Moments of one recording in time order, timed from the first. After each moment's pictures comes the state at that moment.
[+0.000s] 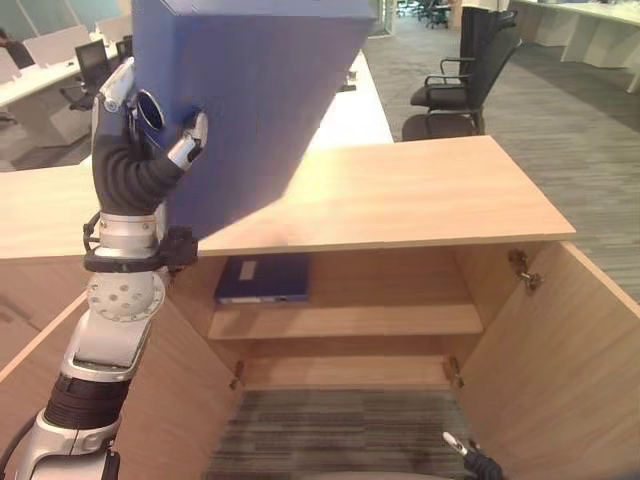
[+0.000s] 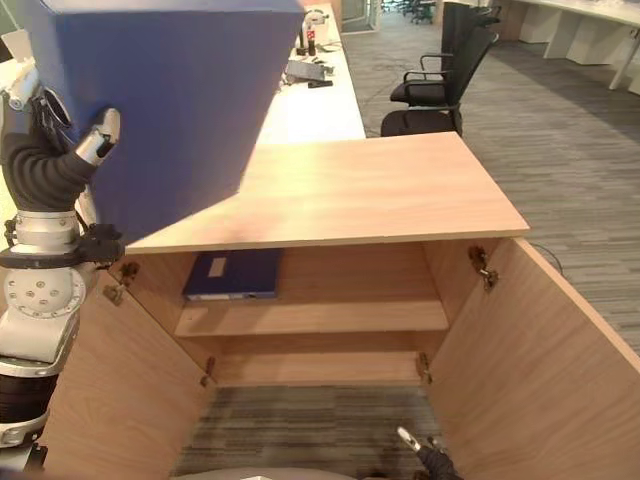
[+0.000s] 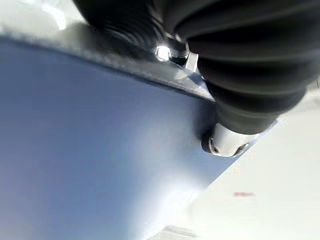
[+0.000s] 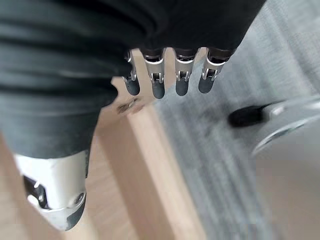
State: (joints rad) left arm -0.30 0.71 0.01 -0.35 -0.26 -0.34 0.26; right arm 0.11 -0.26 0.14 1.00 0.57 -0.13 -0.01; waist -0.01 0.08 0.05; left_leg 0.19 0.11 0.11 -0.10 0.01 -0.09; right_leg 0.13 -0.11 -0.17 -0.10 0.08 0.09
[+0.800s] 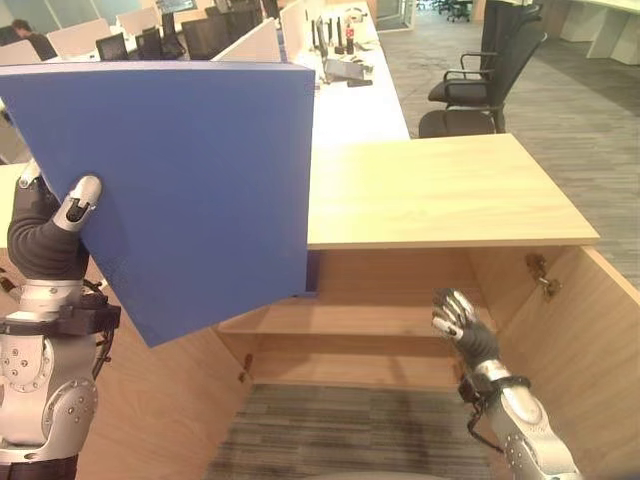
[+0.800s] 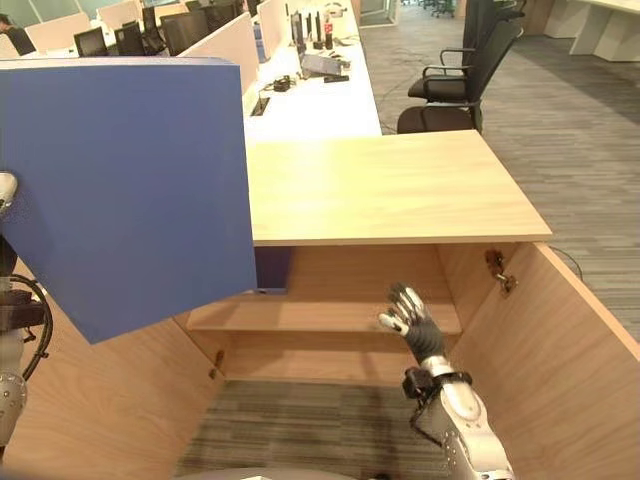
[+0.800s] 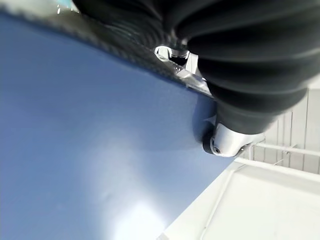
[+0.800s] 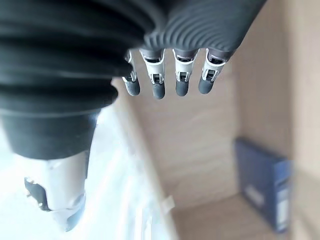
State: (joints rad) left arm 0.12 0.69 0.31 -0.36 -0.80 -0.32 -0.08; right arm 0.18 -0.48 0.14 -0.09 0.57 -0.17 0.12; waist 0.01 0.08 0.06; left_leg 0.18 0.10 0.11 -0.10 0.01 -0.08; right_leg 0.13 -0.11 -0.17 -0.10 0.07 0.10
